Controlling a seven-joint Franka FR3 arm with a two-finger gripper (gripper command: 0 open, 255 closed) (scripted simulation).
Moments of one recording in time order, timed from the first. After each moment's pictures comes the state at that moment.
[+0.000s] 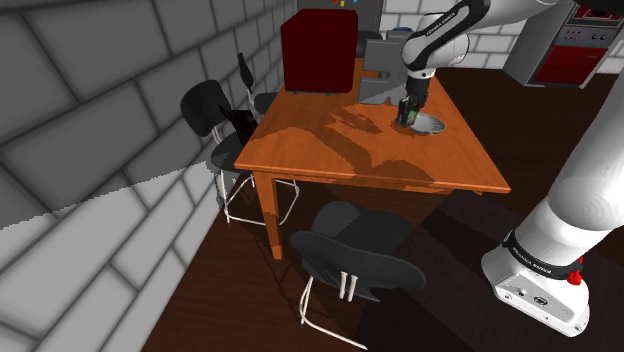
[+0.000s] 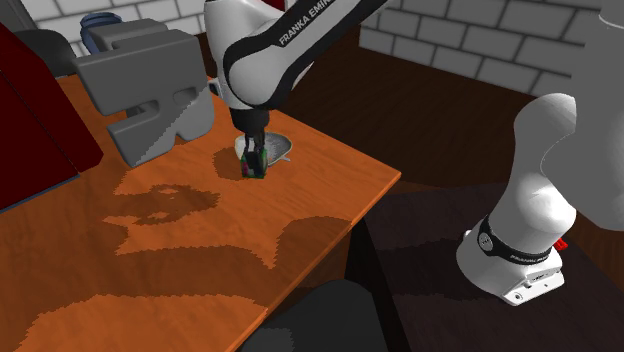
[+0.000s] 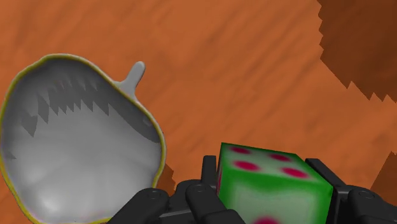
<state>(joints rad) -0.17 0.17 -0.27 -2.12 0.04 2.27 -0.39</state>
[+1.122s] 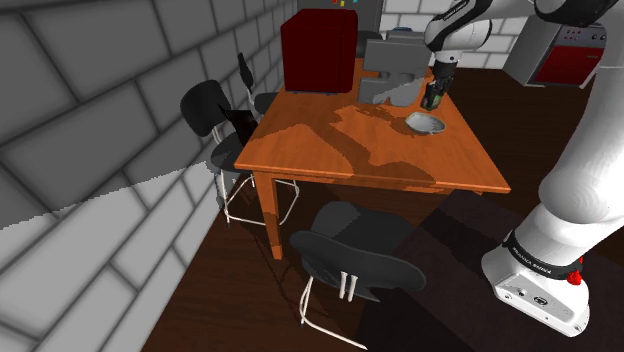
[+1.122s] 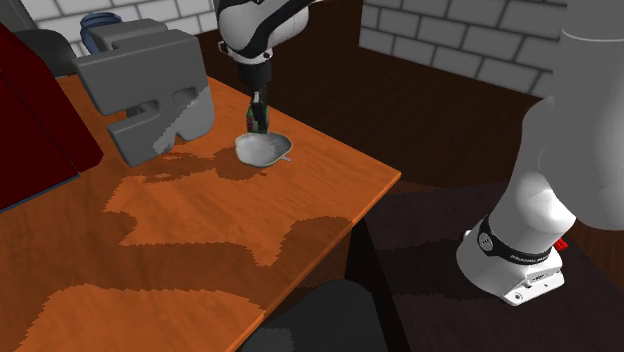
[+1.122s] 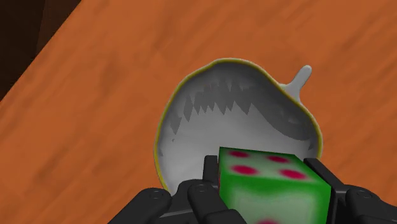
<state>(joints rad) -0.34 0.33 -0.35 -1.84 0.11 2.14 -0.65</state>
